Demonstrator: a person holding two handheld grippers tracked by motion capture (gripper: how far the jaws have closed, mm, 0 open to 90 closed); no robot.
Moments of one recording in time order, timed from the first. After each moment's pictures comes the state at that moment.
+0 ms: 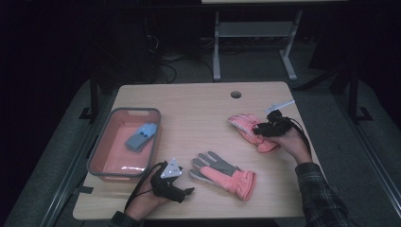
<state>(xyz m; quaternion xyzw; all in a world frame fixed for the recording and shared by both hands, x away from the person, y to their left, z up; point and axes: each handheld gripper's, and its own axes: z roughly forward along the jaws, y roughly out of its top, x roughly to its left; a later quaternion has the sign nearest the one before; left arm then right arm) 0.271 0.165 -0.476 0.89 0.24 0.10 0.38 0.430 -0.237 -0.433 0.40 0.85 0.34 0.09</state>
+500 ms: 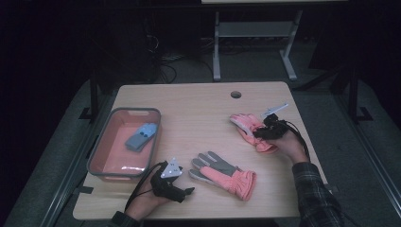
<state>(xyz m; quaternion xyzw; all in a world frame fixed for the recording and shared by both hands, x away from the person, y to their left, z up) 0.271 0.164 -0.476 0.89 0.24 0.10 0.37 0.434 -0.233 -0.451 0.39 0.86 0.31 0.10</state>
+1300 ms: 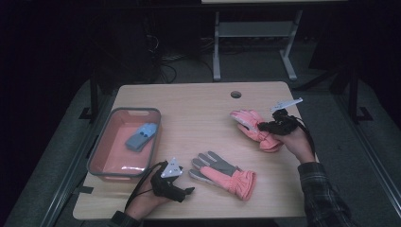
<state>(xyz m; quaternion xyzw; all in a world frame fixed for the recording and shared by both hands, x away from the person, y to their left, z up) 0.272 0.164 -0.476 0.89 0.24 0.10 0.38 0.417 -0.248 -0.412 0.39 0.83 0.37 0.10</state>
